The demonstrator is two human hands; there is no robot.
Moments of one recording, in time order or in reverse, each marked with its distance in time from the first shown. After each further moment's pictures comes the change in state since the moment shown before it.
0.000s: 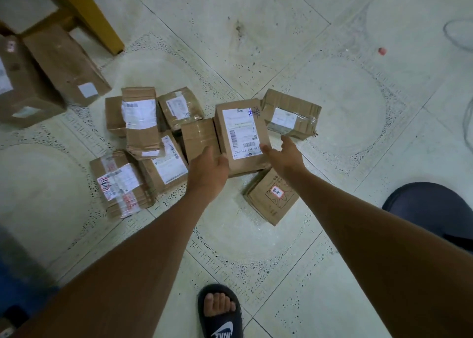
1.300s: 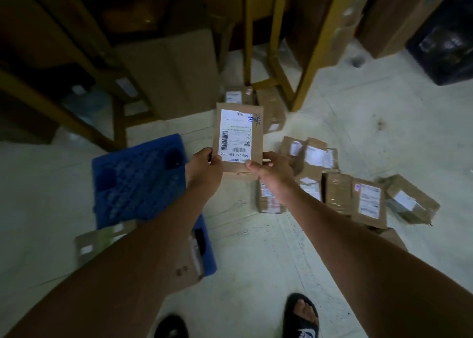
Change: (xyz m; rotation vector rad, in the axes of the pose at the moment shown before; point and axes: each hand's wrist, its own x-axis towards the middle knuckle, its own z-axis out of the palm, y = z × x) left_hand -0.194 -0.199 -0.407 -0.235 0.592 -0.238; right_hand -0.363 -0.250 0.252 0.050 -0.421 -0.388
